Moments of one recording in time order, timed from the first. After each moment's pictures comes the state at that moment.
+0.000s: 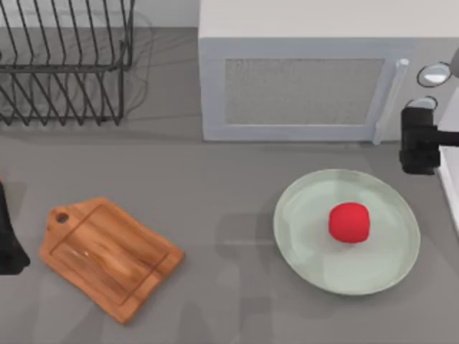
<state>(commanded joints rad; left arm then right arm) 0.00 0.00 0.00 0.00 0.00 0.00 0.34 1.27 1.07 -0.84 0.00 0.35</state>
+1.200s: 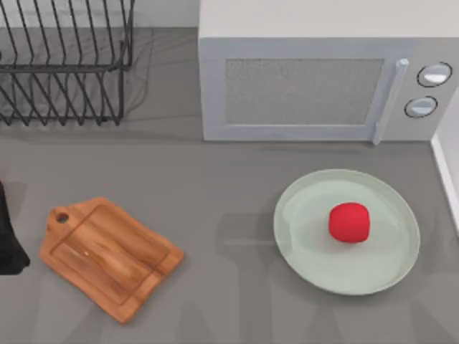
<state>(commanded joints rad) 0.00 0.00 0.00 0.00 0.00 0.00 0.00 0.00 0.00 0.00 0.00 0.00</state>
